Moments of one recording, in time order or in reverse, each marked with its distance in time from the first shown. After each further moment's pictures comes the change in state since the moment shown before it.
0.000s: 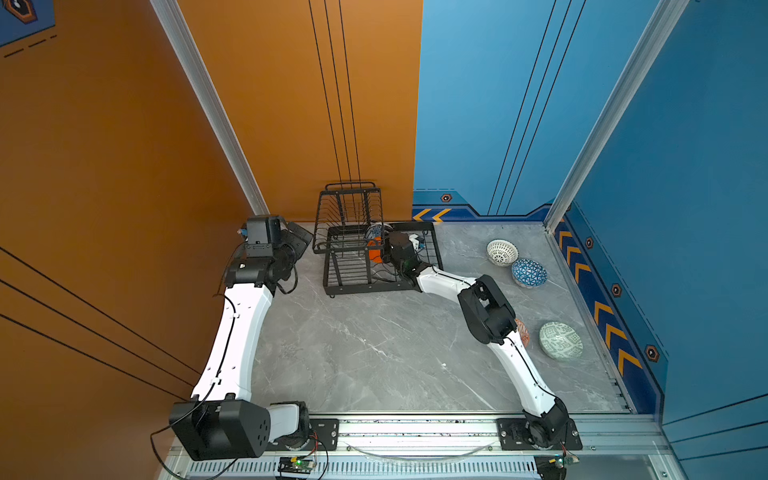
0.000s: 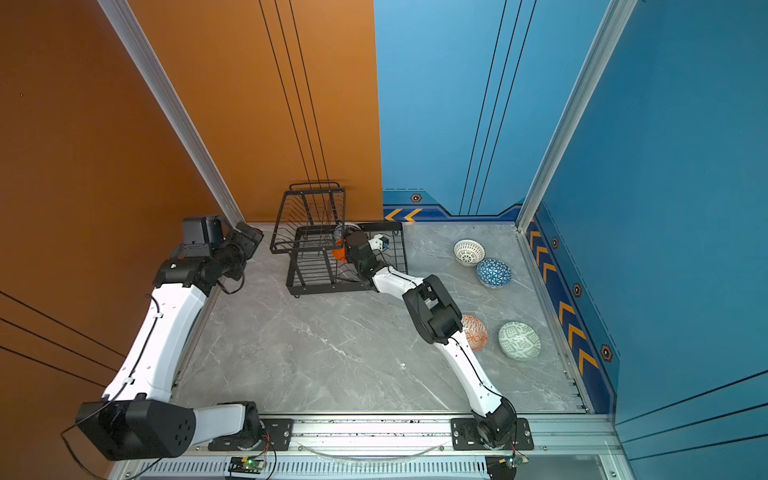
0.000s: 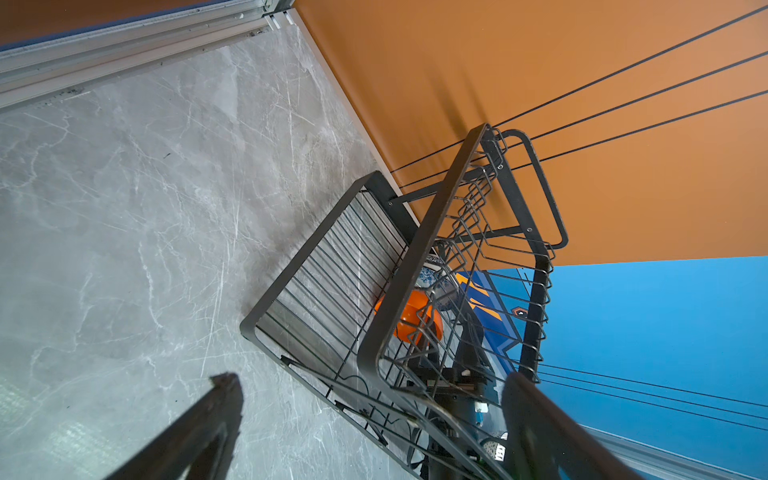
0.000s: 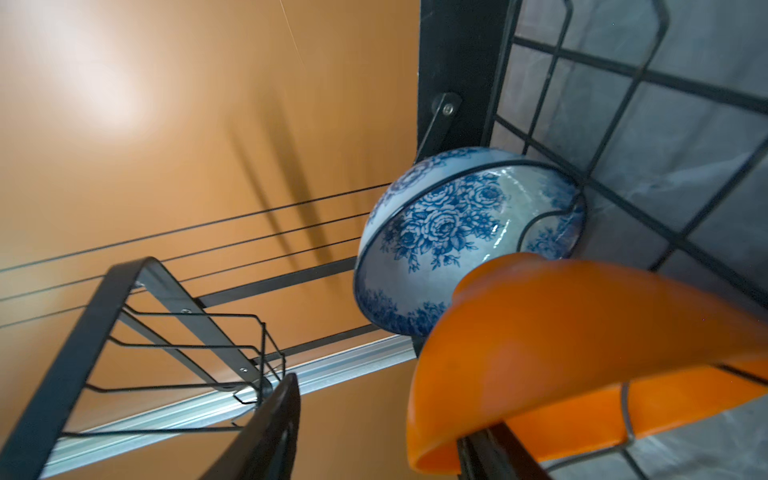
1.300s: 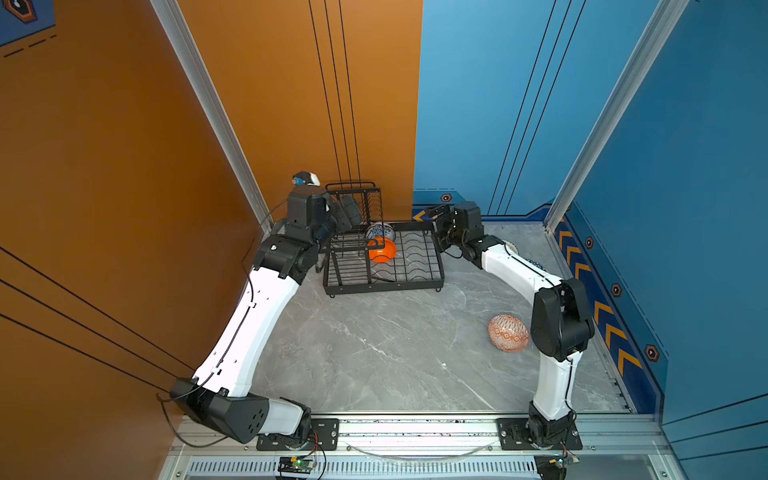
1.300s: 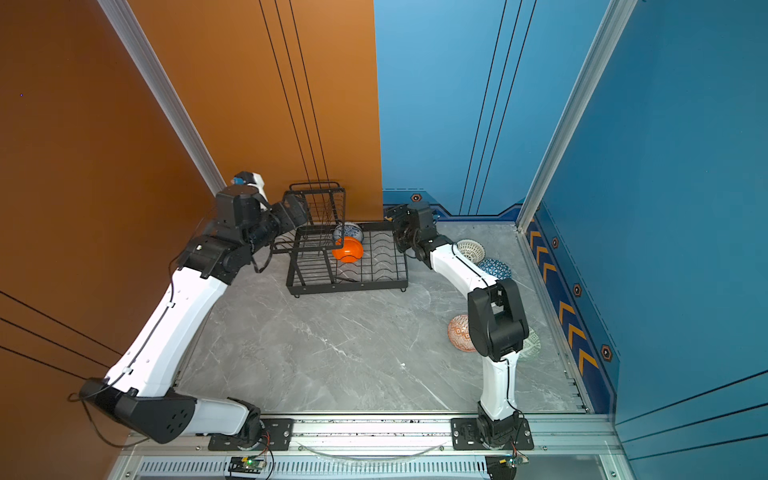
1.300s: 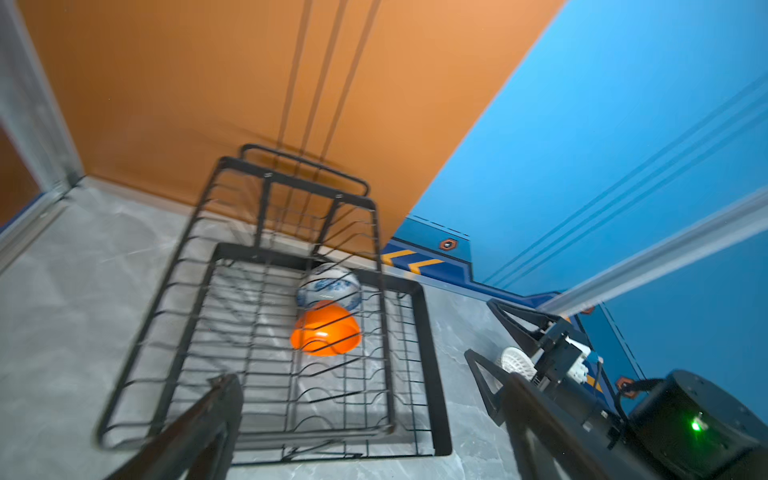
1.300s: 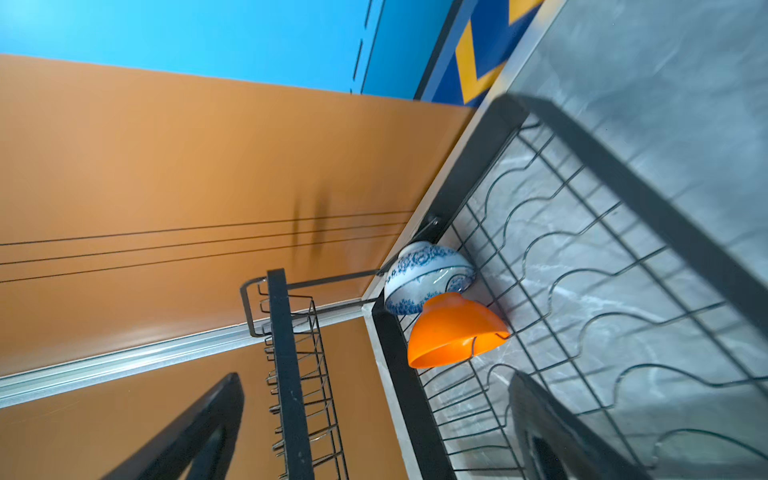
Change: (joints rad) left arm -0.466 0.187 0.377 0.085 -0.208 0.470; right arm -0.332 -0.572 -0.305 -0.495 -0.428 -0.423
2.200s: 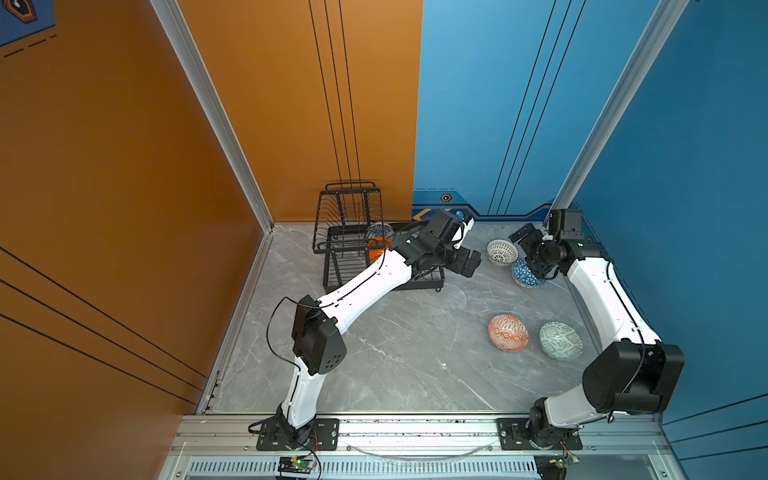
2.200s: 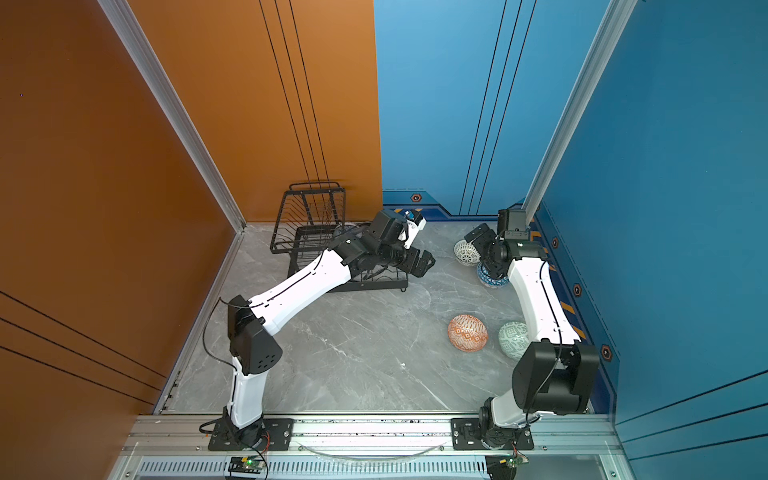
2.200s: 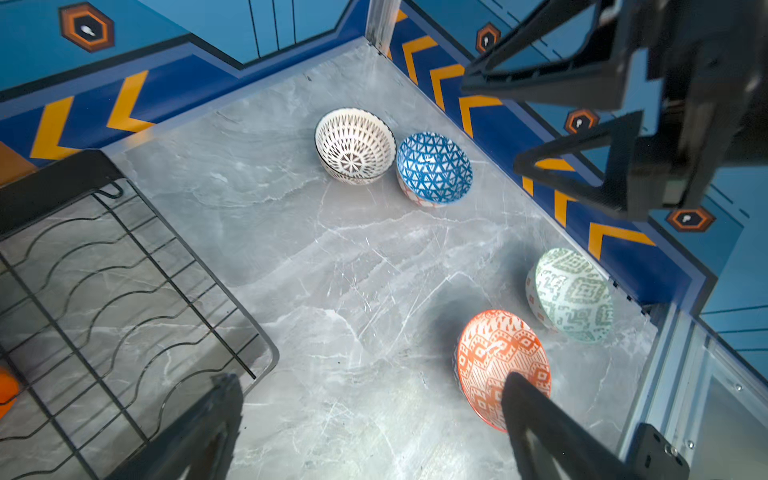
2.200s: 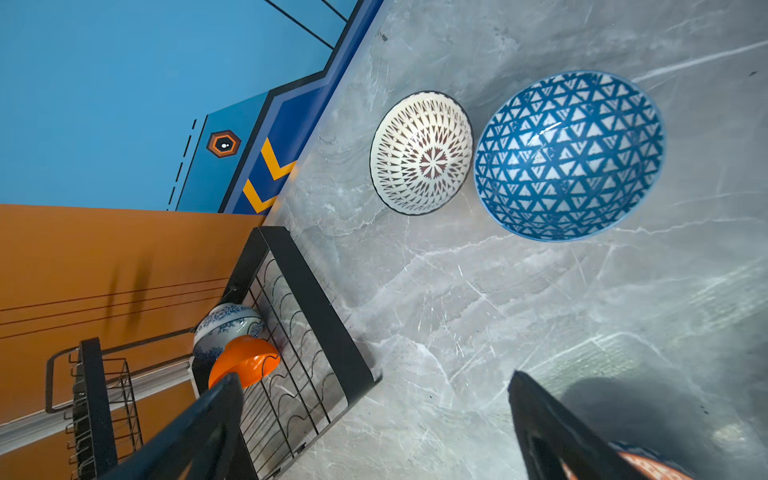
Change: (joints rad) left arm -0.425 0.569 0.310 -0.072 0.278 0.305; right arm -0.410 -0.426 -0.191 -0.637 -0.002 -0.483
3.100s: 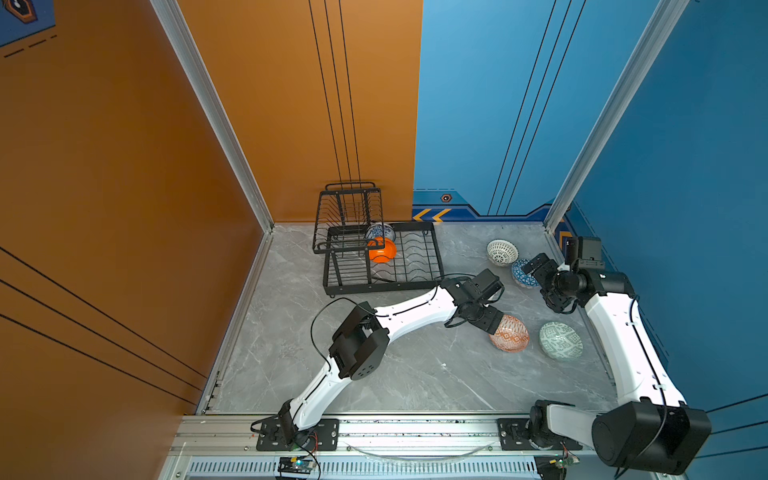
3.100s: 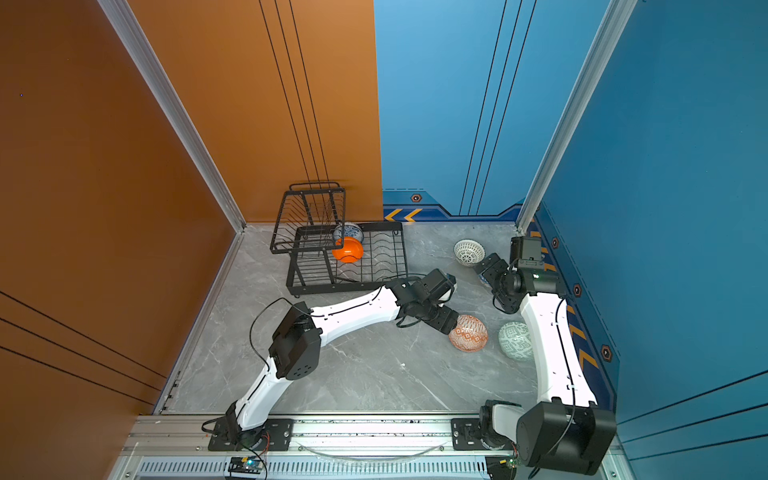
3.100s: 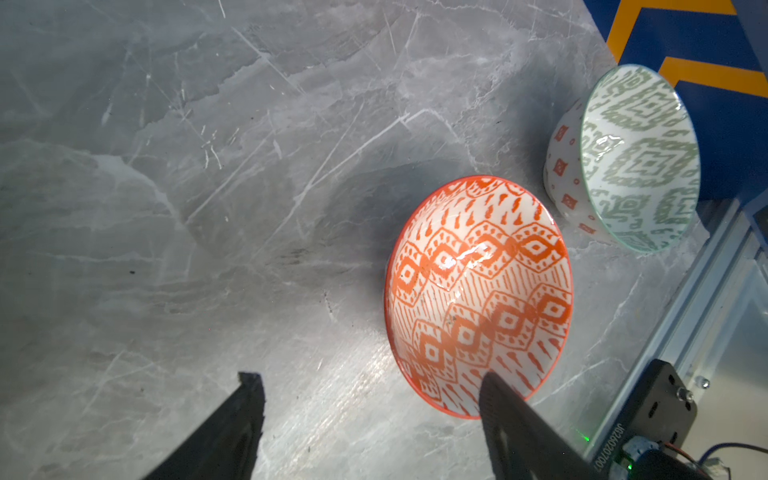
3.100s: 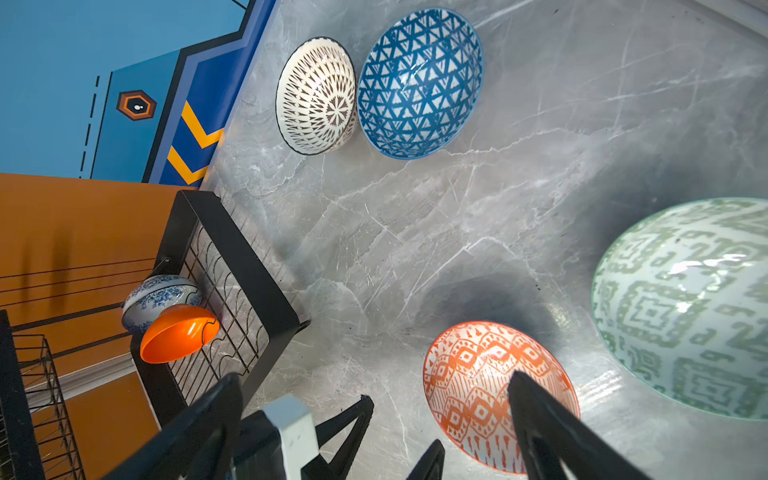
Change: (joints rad) left arm -0.194 0.240 -0.036 -0.021 0.006 -0.231; right arm -0.059 -0.276 -0.216 -0.174 0.023 -0.042
